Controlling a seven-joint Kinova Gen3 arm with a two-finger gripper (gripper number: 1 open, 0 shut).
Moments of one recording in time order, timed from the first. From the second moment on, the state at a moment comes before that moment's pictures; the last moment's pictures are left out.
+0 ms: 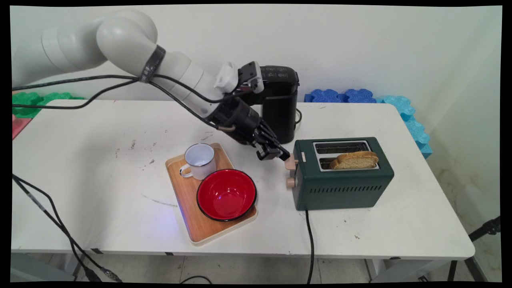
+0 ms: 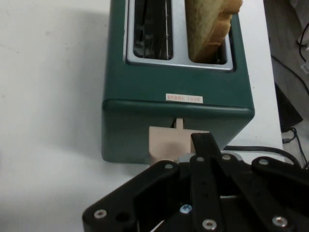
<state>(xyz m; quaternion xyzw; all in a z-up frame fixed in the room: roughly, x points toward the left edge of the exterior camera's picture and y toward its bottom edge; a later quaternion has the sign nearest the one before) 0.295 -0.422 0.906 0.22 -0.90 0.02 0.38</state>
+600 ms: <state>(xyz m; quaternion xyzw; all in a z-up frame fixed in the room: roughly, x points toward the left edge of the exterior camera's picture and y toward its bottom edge) 0.288 -0.430 0.885 0.22 -0.90 0.02 0.38</state>
